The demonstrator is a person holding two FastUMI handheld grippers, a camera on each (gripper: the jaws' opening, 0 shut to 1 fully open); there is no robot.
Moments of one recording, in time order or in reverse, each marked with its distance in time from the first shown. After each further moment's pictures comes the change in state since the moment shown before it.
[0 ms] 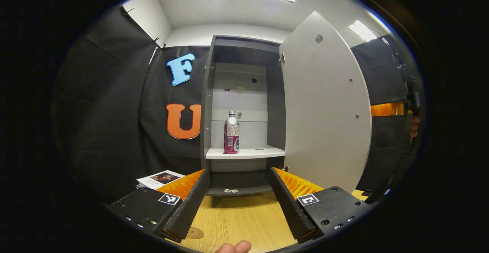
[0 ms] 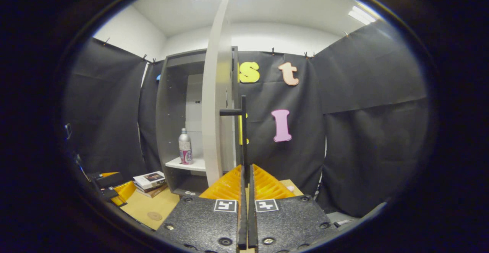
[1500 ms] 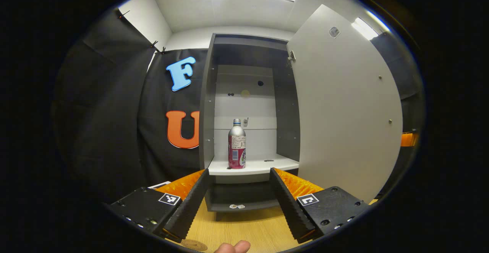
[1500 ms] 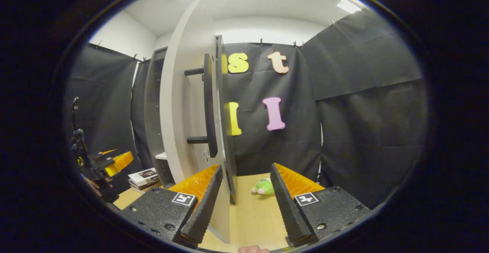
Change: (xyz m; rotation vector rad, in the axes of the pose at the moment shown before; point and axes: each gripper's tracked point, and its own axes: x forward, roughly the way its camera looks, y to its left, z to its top) left arm 0.105 0.017 0.023 0.040 -0.047 0.061; right arm 0.024 -0.036 -0.051 0.074 0.027 -0.005
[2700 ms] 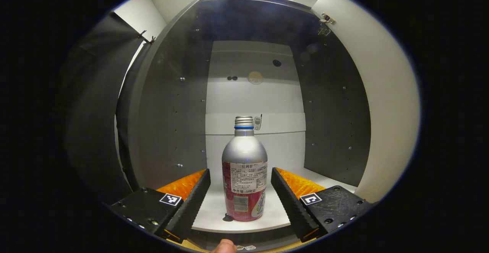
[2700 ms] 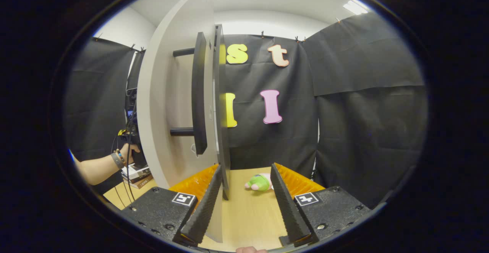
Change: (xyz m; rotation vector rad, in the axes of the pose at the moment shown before) left arm 0.254 0.028 -0.028 0.016 0.027 0.035; right arm 0.025 -0.006 -0.010 -0.044 0.073 -0.052
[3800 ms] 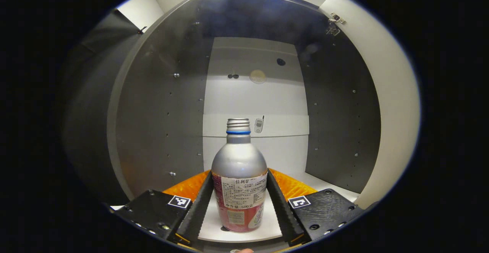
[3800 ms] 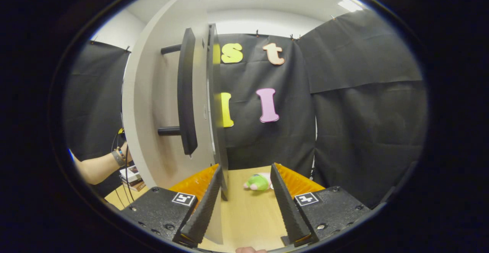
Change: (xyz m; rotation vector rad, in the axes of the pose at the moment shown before) left arm 0.016 0.007 0.011 -0.041 -0.009 0.008; right arm 0.007 -0.004 0.000 0.026 -0.003 -0.015
